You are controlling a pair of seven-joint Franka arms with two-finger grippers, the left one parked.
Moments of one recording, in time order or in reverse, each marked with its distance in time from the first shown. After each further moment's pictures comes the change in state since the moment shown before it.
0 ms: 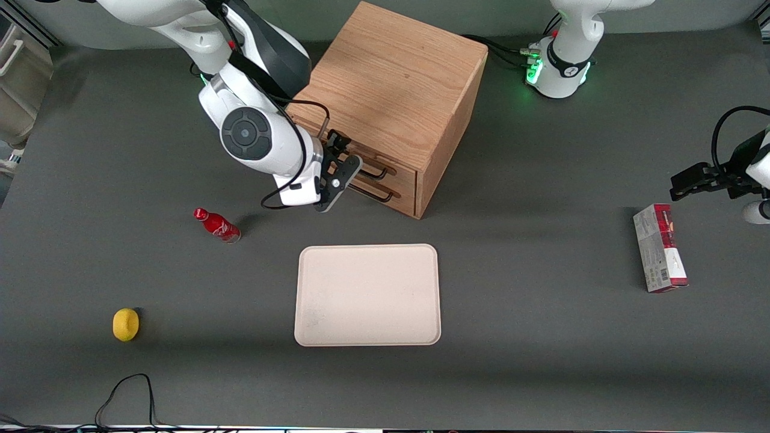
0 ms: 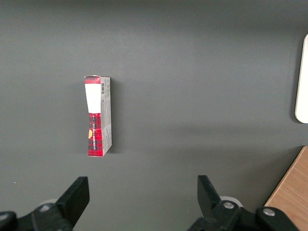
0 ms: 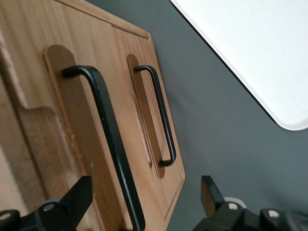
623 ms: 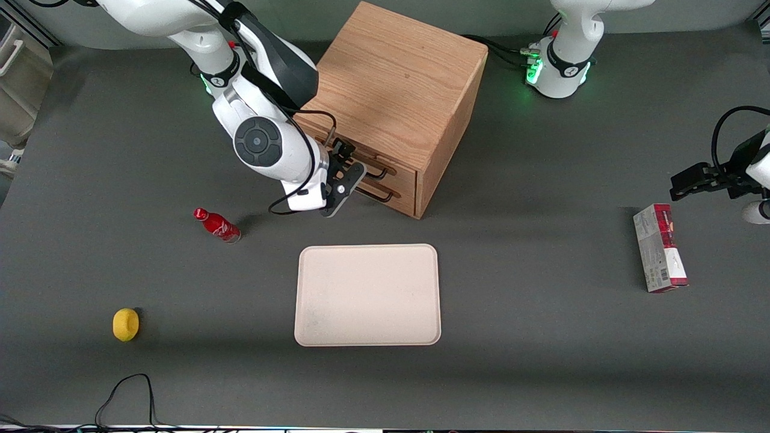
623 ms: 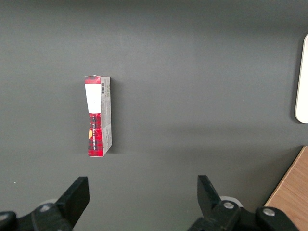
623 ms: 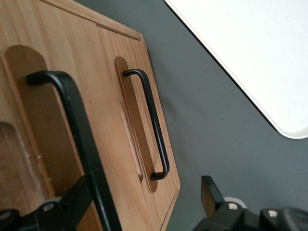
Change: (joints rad) arm 0.002 0.023 -0.002 -0.044 -0.030 0.079 0.000
